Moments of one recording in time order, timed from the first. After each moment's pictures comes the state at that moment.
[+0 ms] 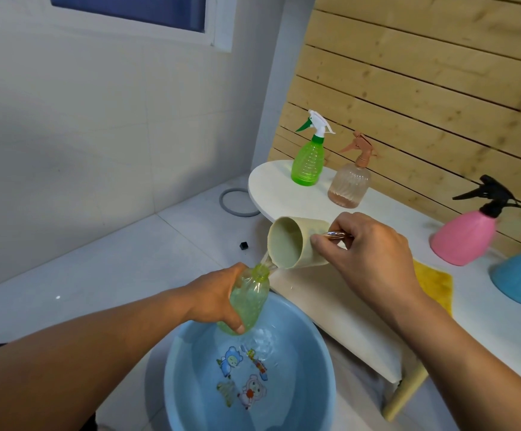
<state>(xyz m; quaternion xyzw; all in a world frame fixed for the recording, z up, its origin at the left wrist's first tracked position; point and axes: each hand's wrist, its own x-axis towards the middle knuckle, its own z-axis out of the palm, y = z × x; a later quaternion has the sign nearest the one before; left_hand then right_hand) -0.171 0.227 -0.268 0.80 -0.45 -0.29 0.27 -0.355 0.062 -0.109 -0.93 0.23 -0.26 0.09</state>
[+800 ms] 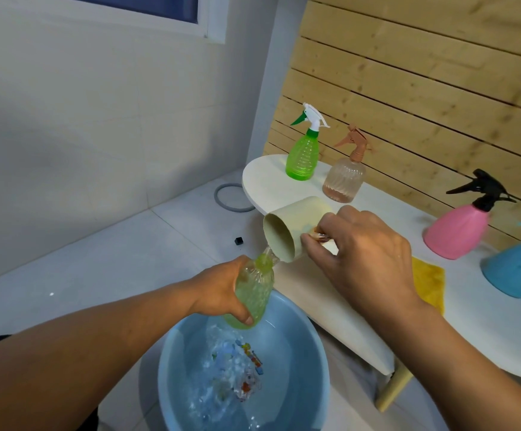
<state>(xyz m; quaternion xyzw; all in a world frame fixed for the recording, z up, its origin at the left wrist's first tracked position) -0.180 0.210 -0.263 0.79 -0.44 -0.30 0.30 -0.365 0.072 -0.114 -0.93 0.14 -0.32 -0.11</state>
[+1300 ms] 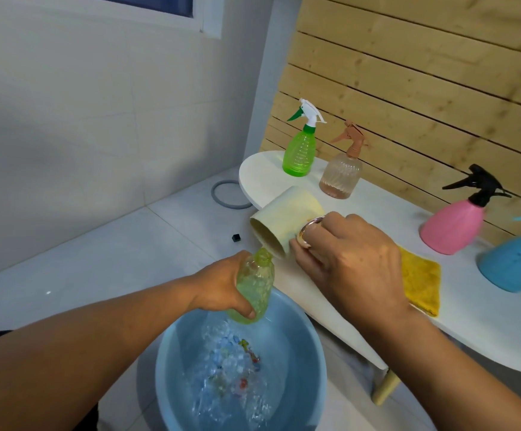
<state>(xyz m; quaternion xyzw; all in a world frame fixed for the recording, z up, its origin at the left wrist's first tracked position) -0.185 0.205 -0.260 0.77 -0.43 -0.32 0.35 -0.368 0.075 -0.125 -0.92 0.06 -0.36 -0.17</state>
